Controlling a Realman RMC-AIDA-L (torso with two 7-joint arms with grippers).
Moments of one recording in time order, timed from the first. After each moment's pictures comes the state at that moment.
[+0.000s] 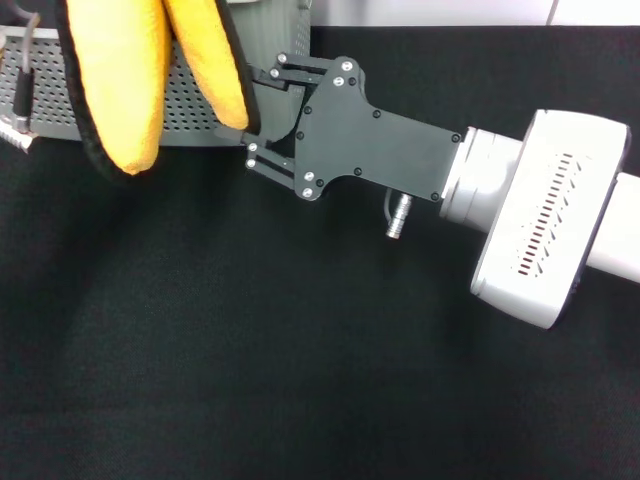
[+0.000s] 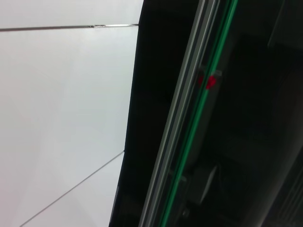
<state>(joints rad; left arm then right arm) -0.61 -2.10 0.97 0.28 0.55 2.00 -1.83 0.54 2.03 -2.09 -0.89 2.70 0.88 -2.95</state>
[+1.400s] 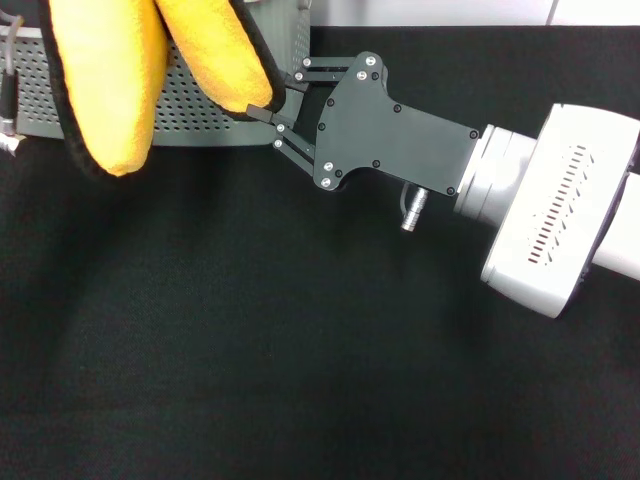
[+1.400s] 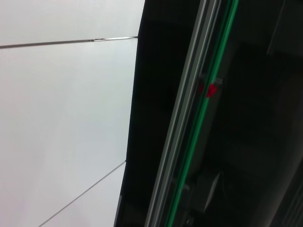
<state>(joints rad) -0.59 -2.10 0.97 0.28 0.53 2.00 -1.83 0.52 2.03 -2.06 -0.88 2.71 0.87 -2.95</state>
